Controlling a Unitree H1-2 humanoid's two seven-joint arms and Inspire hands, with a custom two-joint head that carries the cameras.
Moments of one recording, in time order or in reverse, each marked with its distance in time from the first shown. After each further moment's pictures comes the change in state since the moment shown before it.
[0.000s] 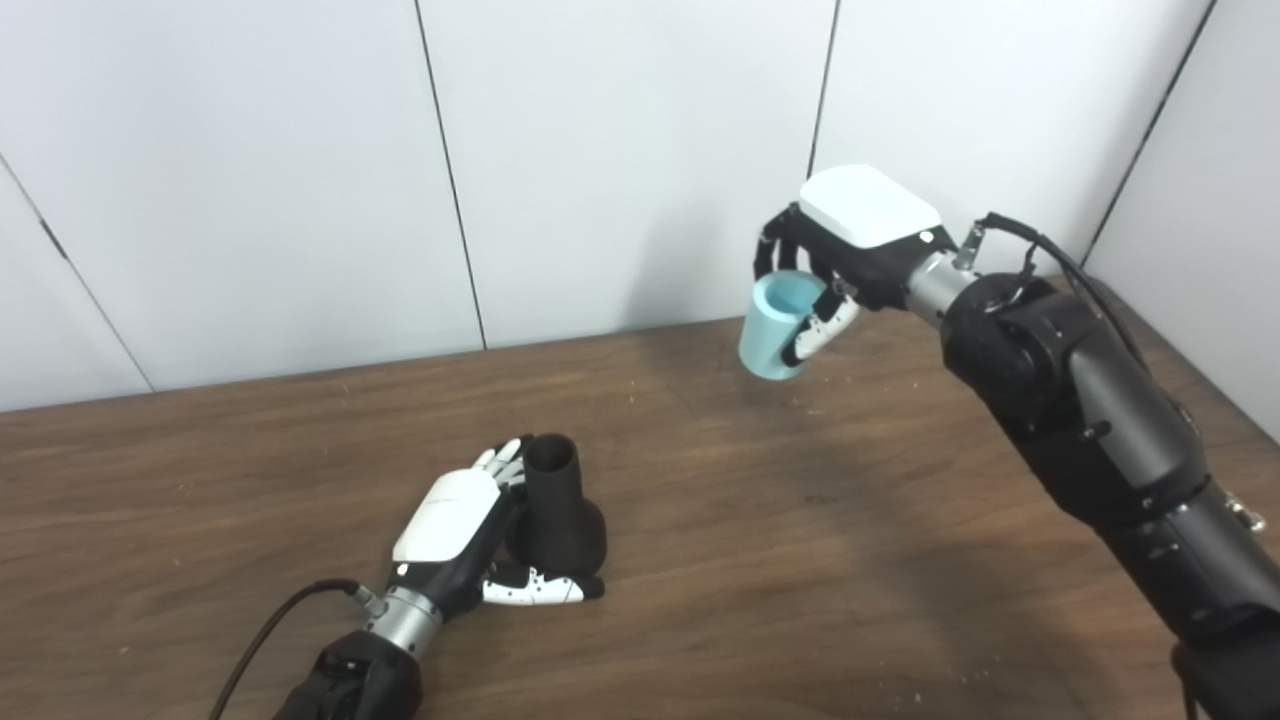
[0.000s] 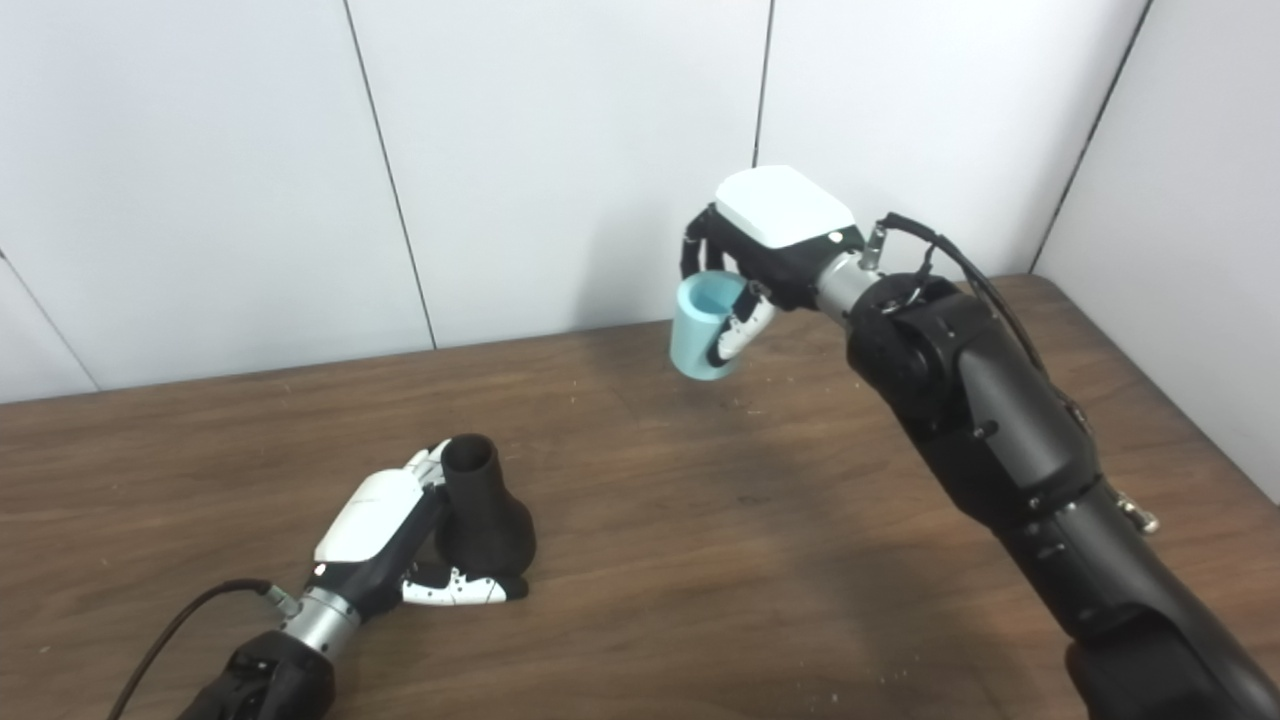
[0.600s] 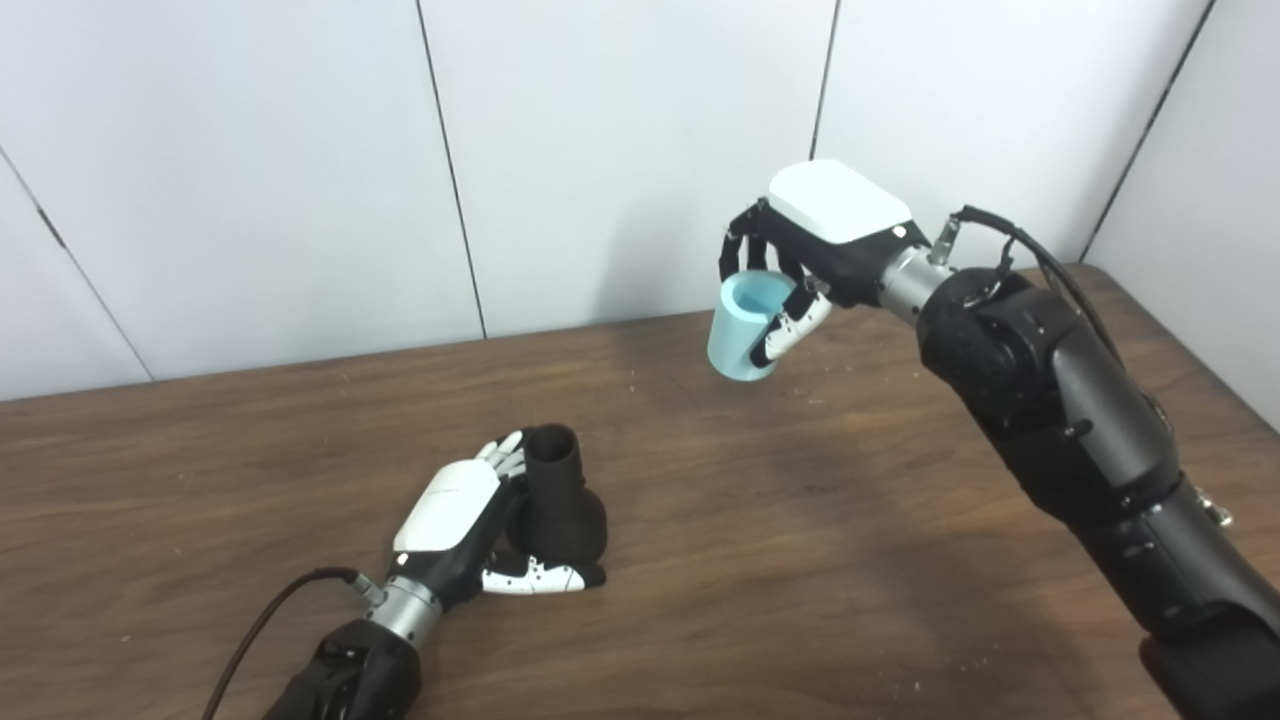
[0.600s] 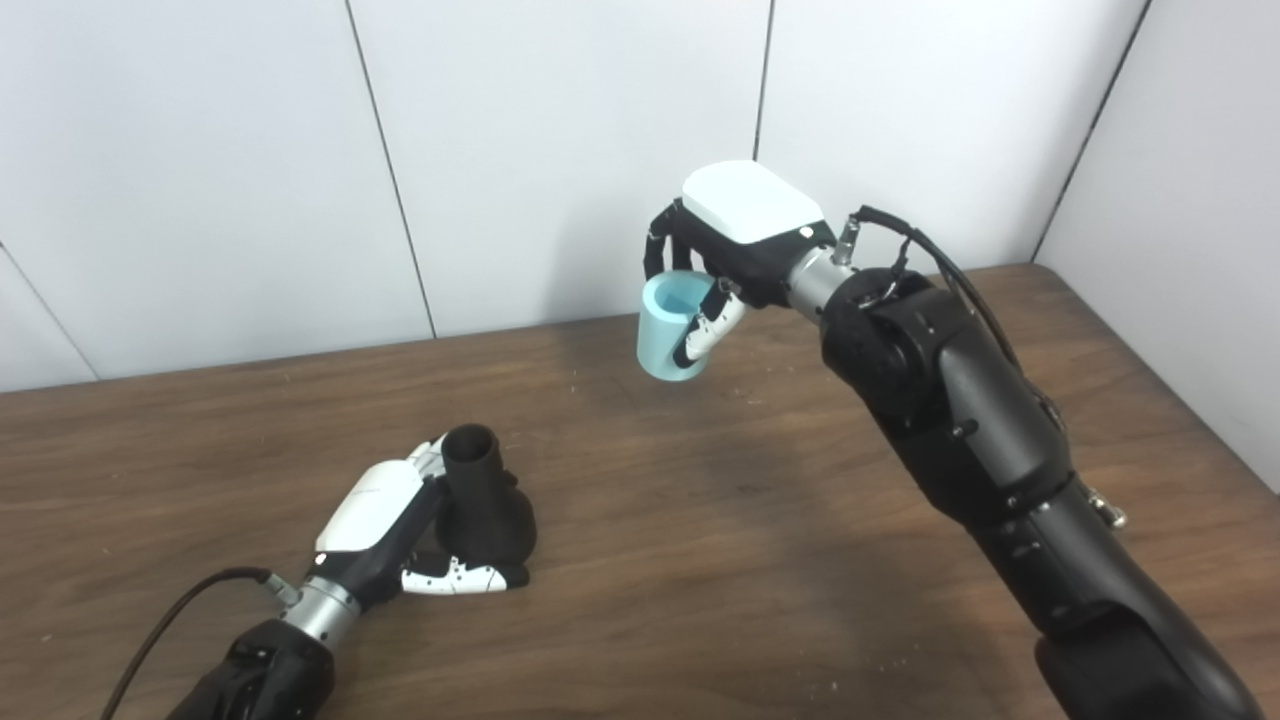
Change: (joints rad) left arm 0.003 0.000 0.008 -0.003 -0.024 -0.008 -0.017; right arm 0.000 0.033 -0.005 -0.025 0.014 -0.006 0.035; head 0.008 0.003
